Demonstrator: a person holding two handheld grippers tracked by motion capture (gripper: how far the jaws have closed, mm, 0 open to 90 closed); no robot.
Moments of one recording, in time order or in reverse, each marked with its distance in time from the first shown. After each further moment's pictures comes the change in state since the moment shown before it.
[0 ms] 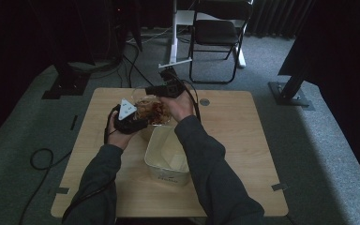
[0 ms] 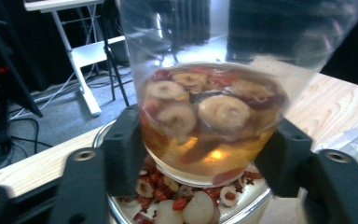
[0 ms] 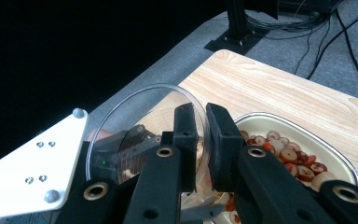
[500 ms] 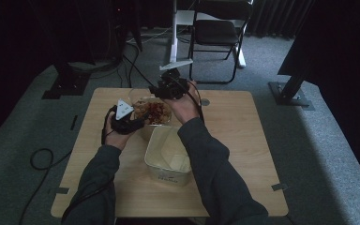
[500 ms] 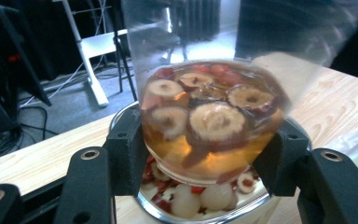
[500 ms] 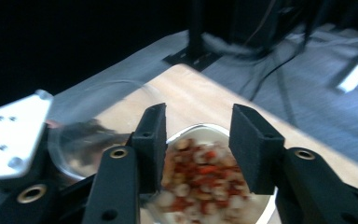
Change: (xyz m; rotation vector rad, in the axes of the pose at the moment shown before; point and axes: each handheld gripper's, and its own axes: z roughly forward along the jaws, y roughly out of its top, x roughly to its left) left arm 0.011 -0.009 -0.004 0.021 0.042 -0.034; right arm 0.006 -0.006 -0.020 -0.078 -0.217 -0.196
